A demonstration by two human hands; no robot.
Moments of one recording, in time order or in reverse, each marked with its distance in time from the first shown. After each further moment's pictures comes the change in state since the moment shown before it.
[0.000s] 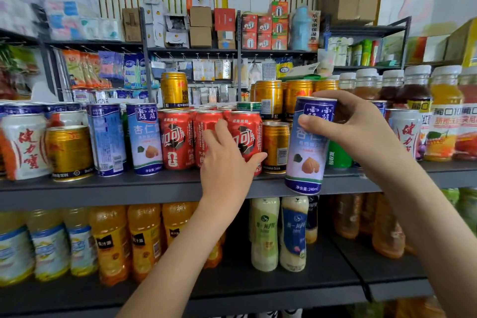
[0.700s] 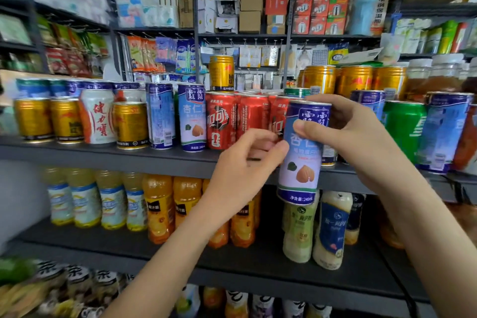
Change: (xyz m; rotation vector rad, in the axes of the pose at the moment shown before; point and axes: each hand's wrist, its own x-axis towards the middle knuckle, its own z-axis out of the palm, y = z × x) left_hand -0.033 -0.022 -0.058 -0.612 -0.296 -0.075; right_hand -0.006 -0.008 0.062 0.255 -0.256 -0.012
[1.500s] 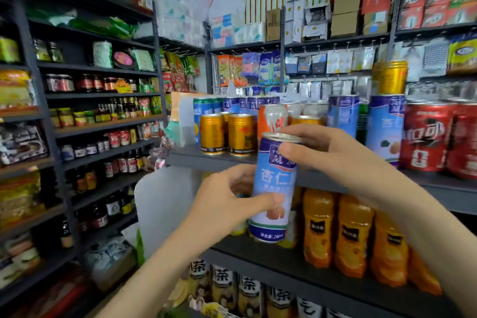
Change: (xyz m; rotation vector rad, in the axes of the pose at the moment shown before) left_hand -0.087 -0.062 -0.302 0.157 0.091 -0.191; right_hand 0.026 -0.083 0.301 0.141 -0.494 -0.037
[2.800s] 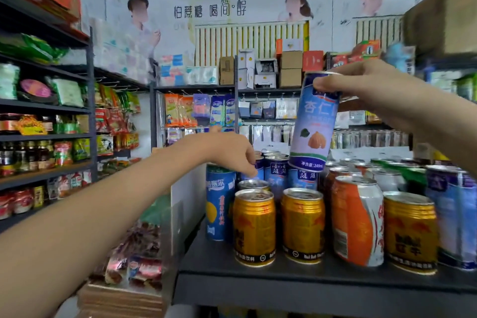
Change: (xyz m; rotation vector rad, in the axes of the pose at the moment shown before) left_hand 0.313 -0.045 -0.168 1.151 -0.591 0.290; right_hand 0.242 -0.055 -0.011 -0.387 0.467 0.045
